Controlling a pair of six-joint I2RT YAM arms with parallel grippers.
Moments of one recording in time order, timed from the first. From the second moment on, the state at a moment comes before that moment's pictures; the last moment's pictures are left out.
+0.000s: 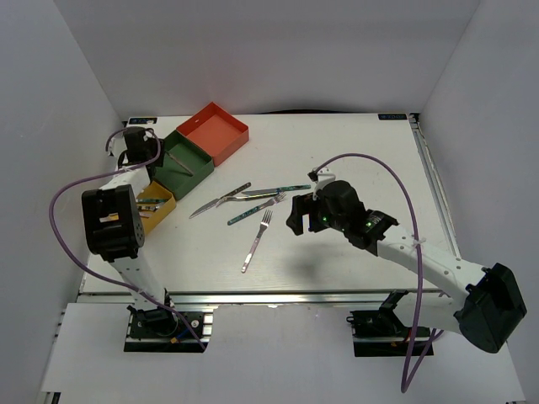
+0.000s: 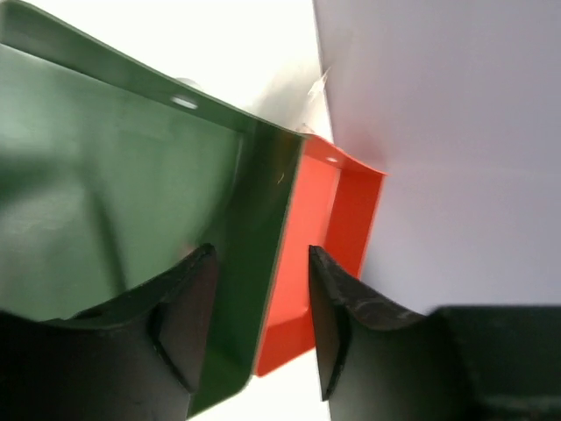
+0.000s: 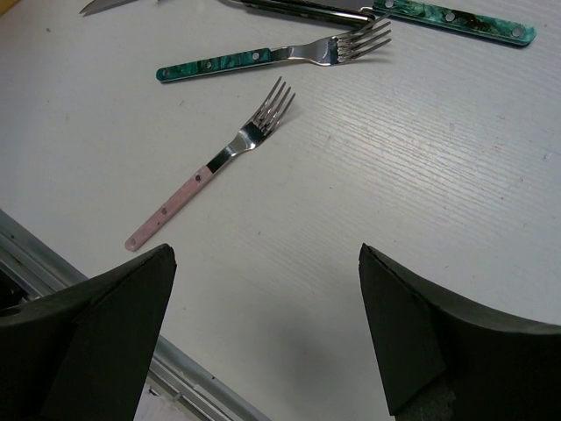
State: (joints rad) left arm 0.16 1.87 1.23 0.11 -0.09 -1.24; right arm 0.77 1.16 0.80 -0.24 -0.01 0.36
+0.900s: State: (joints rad) left arm 0.05 1.81 1.74 -0.30 -0.20 -0.75; right arm 0.77 1.42 0.88 -0.21 0.09 0.48
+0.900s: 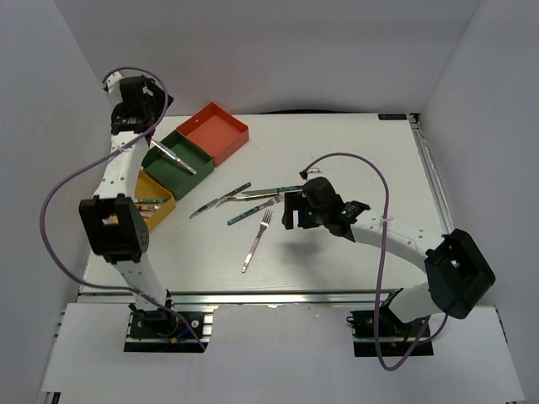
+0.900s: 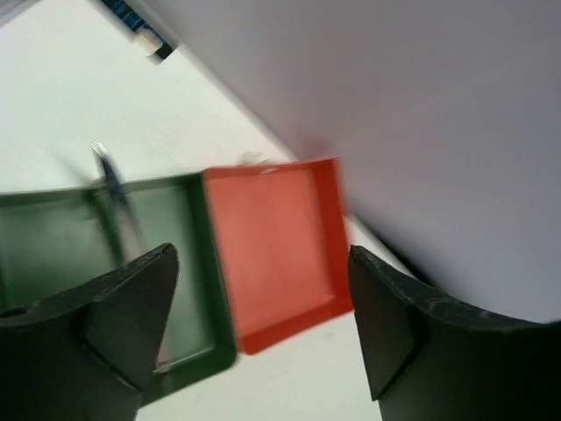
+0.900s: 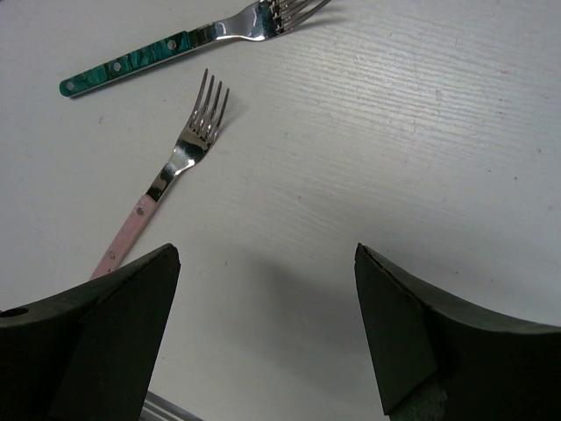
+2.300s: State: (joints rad) left arm 0.02 2.30 1.90 -0.54 -0.44 -0.72; right arm 0.77 1.39 0.76 -0.12 0.01 0.38
